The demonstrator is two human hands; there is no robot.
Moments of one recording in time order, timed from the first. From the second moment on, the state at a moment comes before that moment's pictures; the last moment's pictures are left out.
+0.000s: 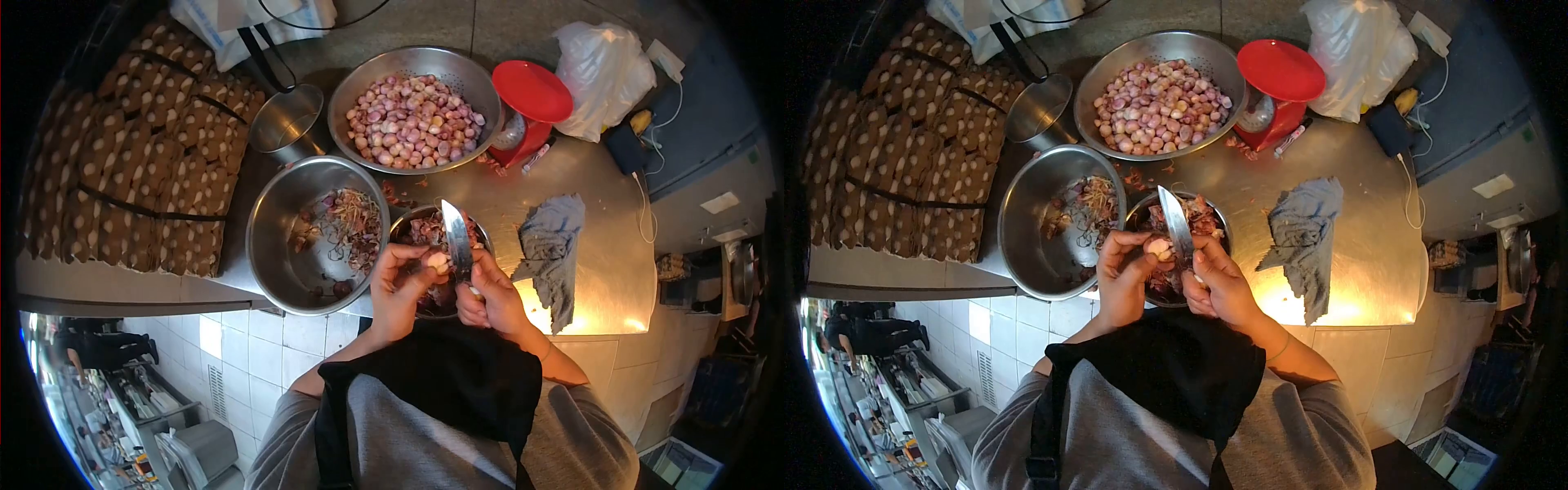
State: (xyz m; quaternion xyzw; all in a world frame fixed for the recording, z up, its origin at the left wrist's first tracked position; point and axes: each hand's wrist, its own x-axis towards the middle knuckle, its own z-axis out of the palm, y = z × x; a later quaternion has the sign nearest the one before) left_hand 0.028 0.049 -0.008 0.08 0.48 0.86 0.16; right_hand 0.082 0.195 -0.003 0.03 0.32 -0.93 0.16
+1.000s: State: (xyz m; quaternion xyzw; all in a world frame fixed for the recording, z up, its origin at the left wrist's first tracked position) left_hand 0.018 0.042 -0.003 -0.02 0.37 0.87 0.31; right_hand 0.086 0.200 -0.010 0.01 0.55 -0.83 0.06
